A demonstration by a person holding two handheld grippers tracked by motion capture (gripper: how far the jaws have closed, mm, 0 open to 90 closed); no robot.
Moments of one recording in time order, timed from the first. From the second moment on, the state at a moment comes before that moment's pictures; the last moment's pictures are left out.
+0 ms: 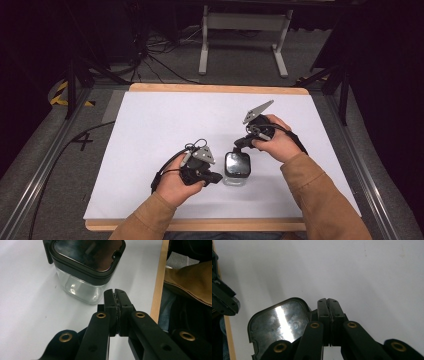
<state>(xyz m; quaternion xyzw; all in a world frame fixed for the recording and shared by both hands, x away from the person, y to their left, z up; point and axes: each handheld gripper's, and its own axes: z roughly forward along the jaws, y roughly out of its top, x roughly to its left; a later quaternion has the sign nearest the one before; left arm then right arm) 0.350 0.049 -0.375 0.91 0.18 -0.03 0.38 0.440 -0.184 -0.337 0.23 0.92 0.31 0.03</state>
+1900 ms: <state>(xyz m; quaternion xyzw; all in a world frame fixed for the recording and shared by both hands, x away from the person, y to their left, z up) 0.362 0.023 -0.376 0.88 0.21 0.01 0.43 0.349 -0.224 -0.348 0.23 0.89 0.39 0.06</state>
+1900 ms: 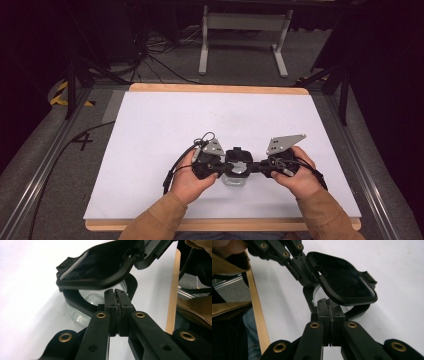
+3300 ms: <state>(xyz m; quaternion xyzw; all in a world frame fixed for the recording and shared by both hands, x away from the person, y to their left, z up) 0.361 0.025 -0.376 0.87 0.21 0.02 0.44 0.374 -0.220 -0.335 0.31 0.81 0.46 0.19</state>
